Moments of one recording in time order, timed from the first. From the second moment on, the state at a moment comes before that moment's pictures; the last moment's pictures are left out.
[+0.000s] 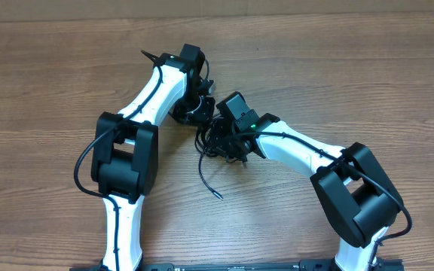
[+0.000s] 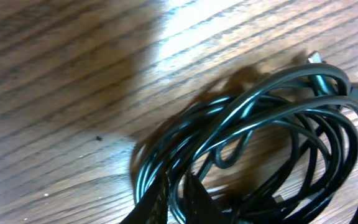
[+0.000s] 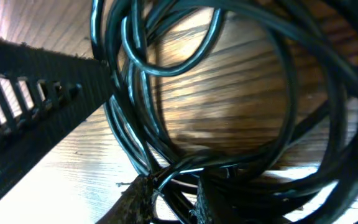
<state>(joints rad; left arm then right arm) -0.33 2.25 1.77 -1.10 0.28 -0.08 0.64 1.95 1.20 -0.38 -0.28 1.11</state>
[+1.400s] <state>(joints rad) -0.34 2.25 1.77 -1.09 0.26 -0.11 0.60 1.96 1.40 -0.91 -0.32 0.82</state>
